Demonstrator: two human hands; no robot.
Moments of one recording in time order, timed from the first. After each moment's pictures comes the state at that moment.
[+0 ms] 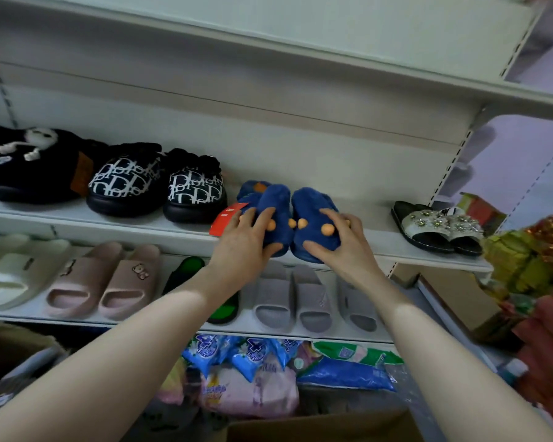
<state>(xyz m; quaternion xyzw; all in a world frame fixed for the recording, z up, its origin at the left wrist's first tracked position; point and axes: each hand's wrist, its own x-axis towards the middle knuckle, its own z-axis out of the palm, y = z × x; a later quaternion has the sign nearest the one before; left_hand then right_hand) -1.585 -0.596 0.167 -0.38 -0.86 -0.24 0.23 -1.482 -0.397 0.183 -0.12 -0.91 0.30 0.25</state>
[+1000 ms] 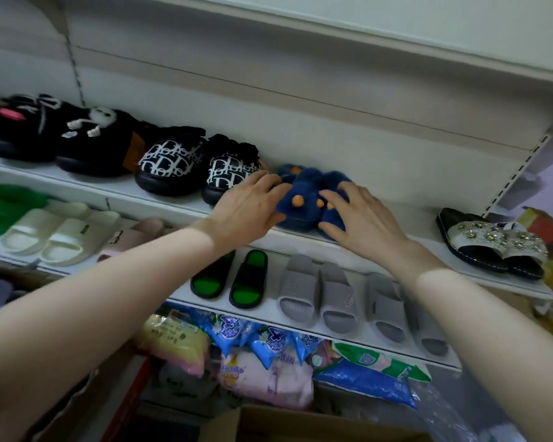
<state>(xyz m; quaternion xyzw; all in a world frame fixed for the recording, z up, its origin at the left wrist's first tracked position) -1.613 -0.637 0.211 -0.44 -0.84 -0.09 0.29 -1.522 -0.410 0.231 0.06 -0.97 -0.09 0.21</state>
